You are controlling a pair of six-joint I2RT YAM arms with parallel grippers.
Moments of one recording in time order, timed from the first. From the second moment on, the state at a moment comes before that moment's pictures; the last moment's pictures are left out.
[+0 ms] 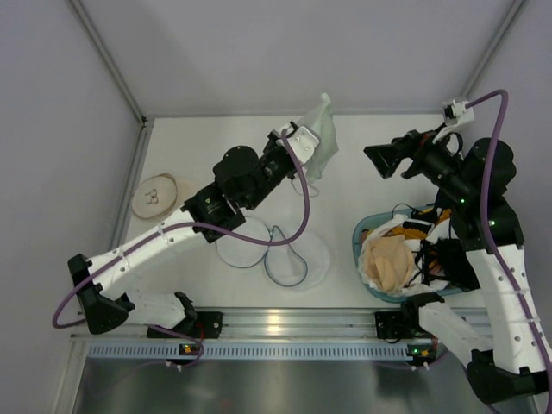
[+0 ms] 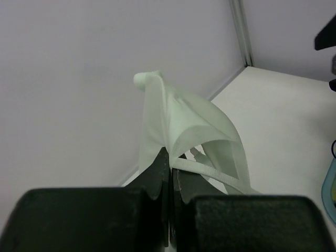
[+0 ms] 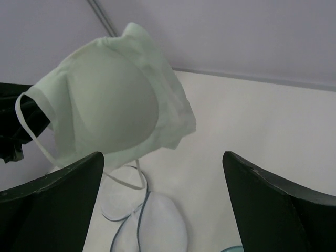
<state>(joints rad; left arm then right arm) -0.98 1.30 1.36 0.07 -0.27 0.44 0.17 0.86 1.22 -0.39 -0.42 0.36</state>
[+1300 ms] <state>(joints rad) -0.97 0.94 1.15 -0.16 0.20 0.30 0.57 1.11 1.37 -0.37 -0.68 -0.27</state>
